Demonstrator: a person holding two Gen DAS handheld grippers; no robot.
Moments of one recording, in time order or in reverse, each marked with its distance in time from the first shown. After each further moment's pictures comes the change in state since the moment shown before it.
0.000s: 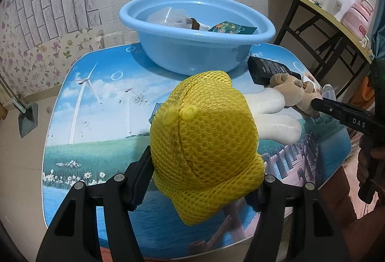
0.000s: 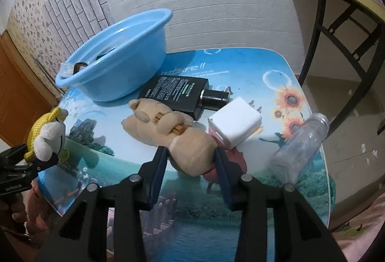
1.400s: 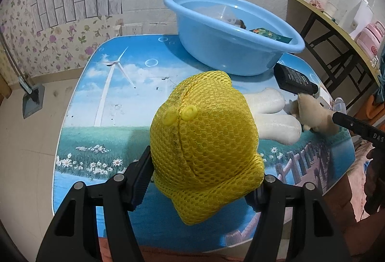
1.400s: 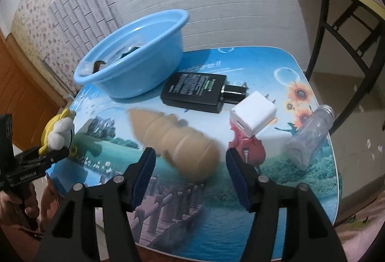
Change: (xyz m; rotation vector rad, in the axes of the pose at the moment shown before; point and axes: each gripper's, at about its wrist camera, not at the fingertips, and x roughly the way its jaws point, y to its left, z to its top) left arm -0.001 0.045 -0.011 -0.110 -0.001 0.021; right arm -0.012 0.020 -0.005 0.024 0.016 0.040
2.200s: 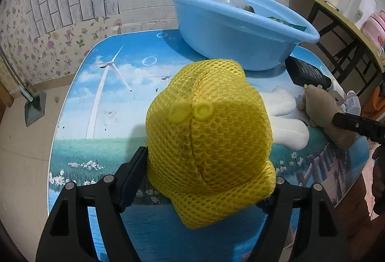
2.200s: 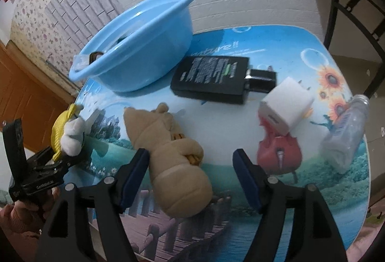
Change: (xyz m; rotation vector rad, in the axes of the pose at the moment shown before) left arm 0.028 0.001 0.006 0.049 0.010 0.032; right arm 0.038 0.014 0.002 0.031 0.096 0.080
